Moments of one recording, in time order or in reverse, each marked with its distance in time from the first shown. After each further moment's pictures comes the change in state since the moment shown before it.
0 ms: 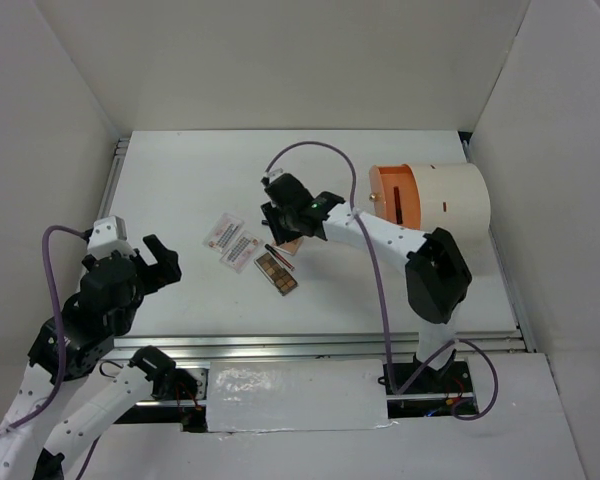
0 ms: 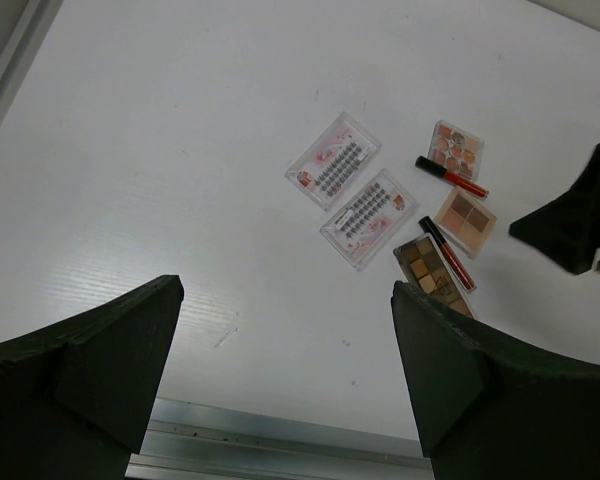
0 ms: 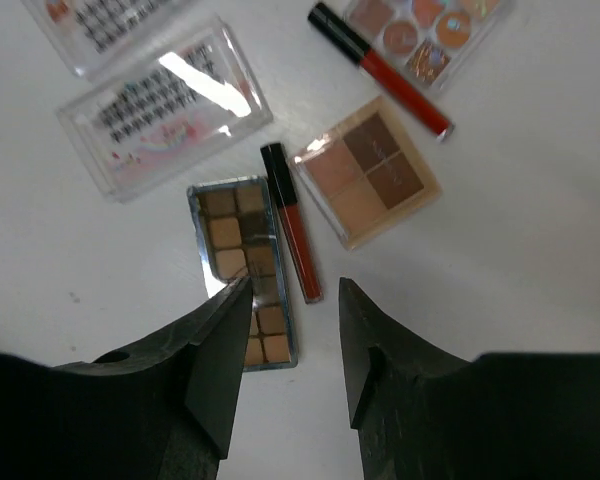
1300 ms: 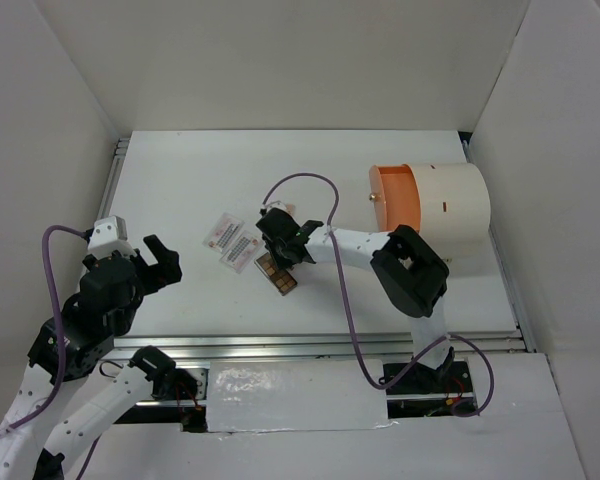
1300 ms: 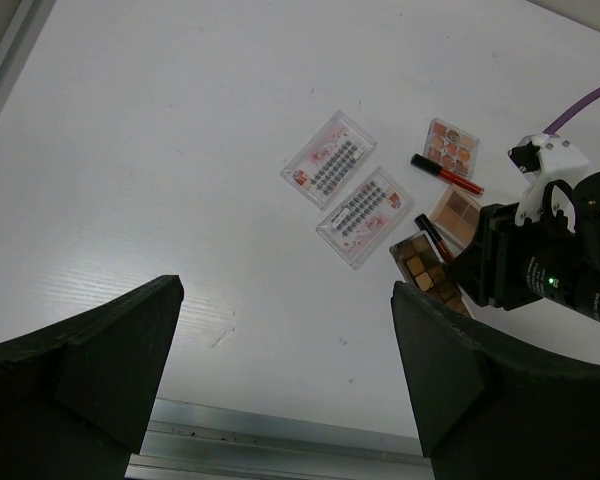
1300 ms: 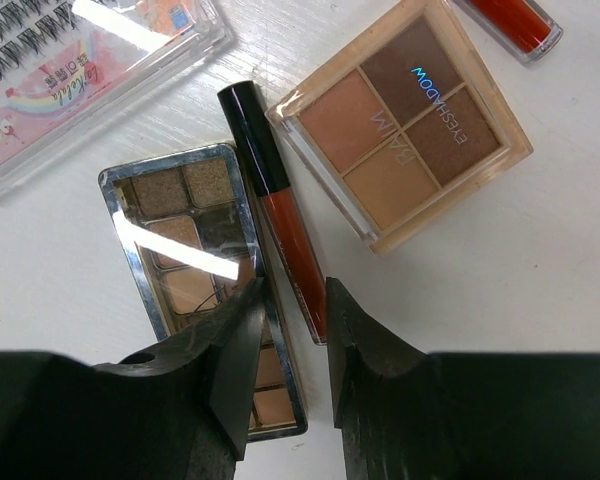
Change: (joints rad) left arm 0.000 -0.013 0.000 0.003 0.013 0.004; right arm 0.066 0.170 -0.201 0.169 0.104 0.097
